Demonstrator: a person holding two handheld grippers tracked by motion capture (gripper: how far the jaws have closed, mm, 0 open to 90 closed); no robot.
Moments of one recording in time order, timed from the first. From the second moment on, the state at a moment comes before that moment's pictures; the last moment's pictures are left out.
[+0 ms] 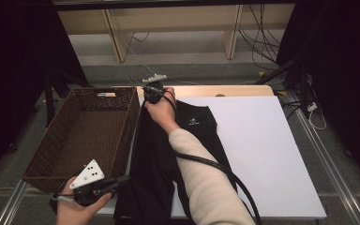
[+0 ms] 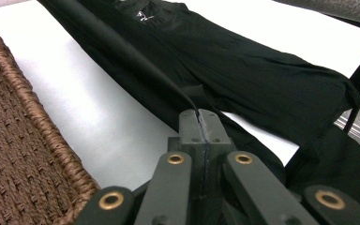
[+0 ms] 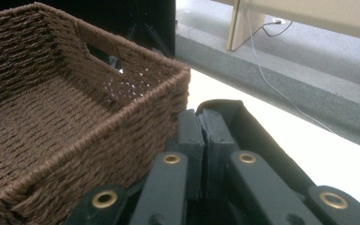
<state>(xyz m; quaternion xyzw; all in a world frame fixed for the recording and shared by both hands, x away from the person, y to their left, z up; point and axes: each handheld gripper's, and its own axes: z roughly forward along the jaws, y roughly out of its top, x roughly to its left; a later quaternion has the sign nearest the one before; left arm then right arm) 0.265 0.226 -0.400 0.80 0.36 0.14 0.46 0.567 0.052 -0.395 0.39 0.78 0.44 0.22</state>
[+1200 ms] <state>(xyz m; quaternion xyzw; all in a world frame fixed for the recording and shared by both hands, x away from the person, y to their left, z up) 0.265 0.223 -0.402 0.80 0.35 0.13 0.48 0.568 0.054 -0.403 0.39 0.78 0.44 0.20</state>
